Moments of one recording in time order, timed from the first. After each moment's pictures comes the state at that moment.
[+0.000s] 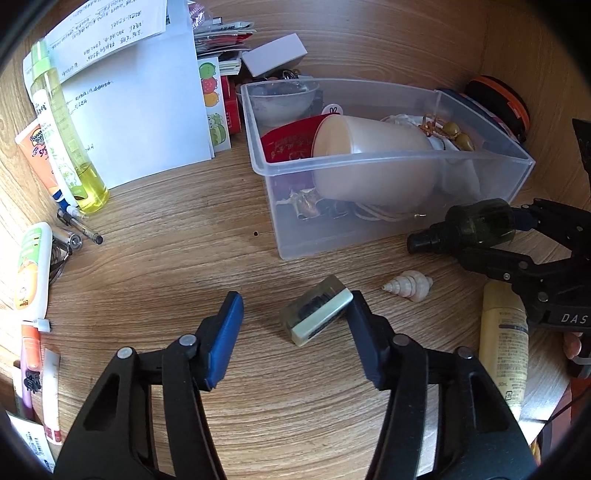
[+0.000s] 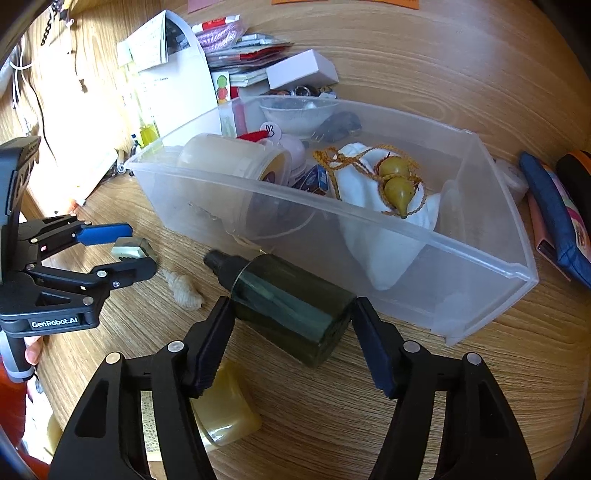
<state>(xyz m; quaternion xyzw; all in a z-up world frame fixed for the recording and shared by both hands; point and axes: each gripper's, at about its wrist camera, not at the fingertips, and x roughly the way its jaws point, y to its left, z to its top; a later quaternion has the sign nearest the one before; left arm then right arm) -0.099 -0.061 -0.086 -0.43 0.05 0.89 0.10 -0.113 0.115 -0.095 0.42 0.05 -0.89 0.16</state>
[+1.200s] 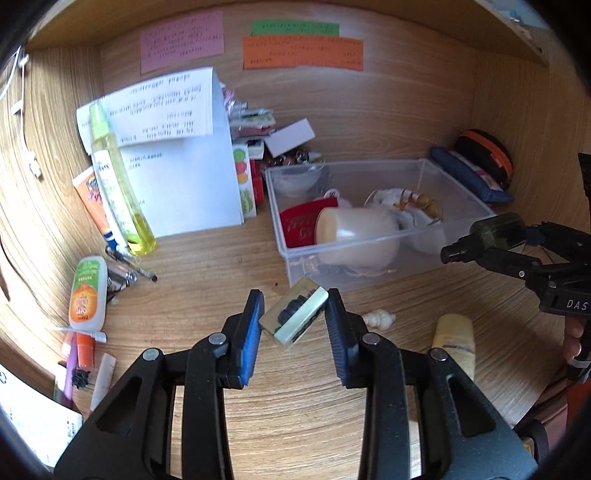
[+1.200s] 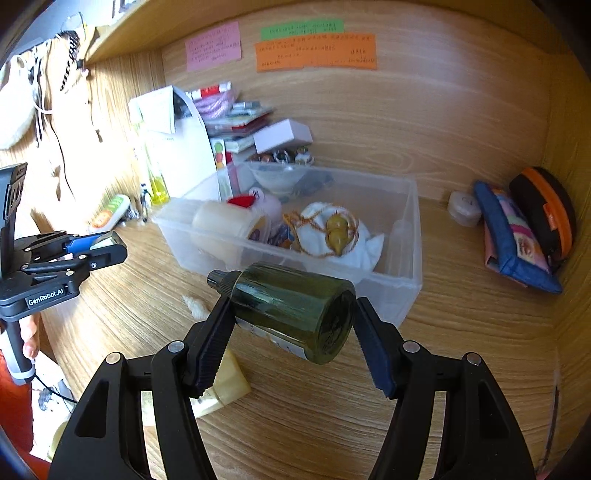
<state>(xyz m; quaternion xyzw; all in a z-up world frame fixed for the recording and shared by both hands) -0.057 -0.064 -0.021 -0.34 0.05 0.94 0.08 -0.067 0.151 -0.042 0.34 0.03 -0.93 0.15</state>
